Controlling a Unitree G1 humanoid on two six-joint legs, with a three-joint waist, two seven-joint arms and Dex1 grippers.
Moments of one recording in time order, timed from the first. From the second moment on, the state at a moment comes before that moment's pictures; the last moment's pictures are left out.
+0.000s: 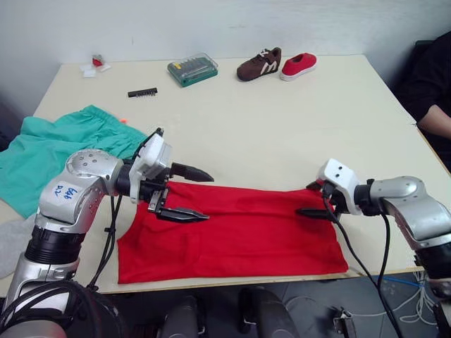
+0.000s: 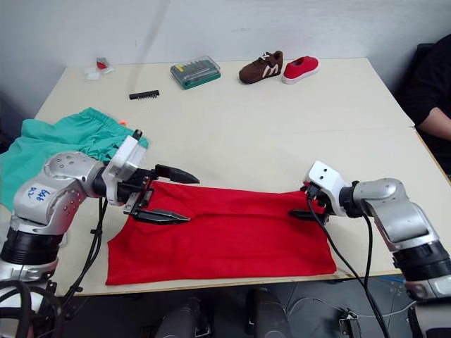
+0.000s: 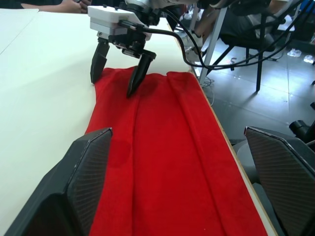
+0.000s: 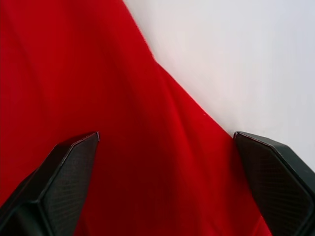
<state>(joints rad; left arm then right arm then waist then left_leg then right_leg) -0.58 0.75 -0.04 -0.16 -0.54 0.54 -1.33 -0.54 -0.86 0.18 0.08 0.22 0.62 1.04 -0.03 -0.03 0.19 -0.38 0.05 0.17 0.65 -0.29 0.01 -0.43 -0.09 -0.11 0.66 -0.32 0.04</state>
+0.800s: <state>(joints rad) -0.56 0.73 -0.04 -0.18 -0.51 0.49 -1.24 -0.87 -0.78 0.36 0.51 -0.03 0.30 1.19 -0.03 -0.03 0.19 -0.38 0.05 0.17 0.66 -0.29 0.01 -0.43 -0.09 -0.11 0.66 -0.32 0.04</state>
